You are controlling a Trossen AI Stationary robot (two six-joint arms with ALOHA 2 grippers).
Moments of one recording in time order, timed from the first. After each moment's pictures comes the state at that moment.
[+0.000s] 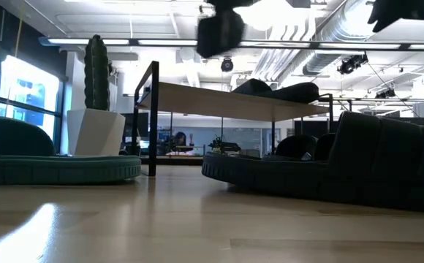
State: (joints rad) left arm -0.18 1.92 1.50 -0.27 0.20 -0.69; right arm 0.09 0.84 1.23 -1.37 0.31 0.97
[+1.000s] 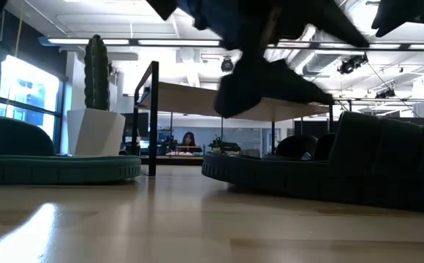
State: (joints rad) left arm -0.18 2.12 1.51 -0.10 0.16 -0.79; right arm 0.13 0.81 1.19 -1.37 0.34 0.96
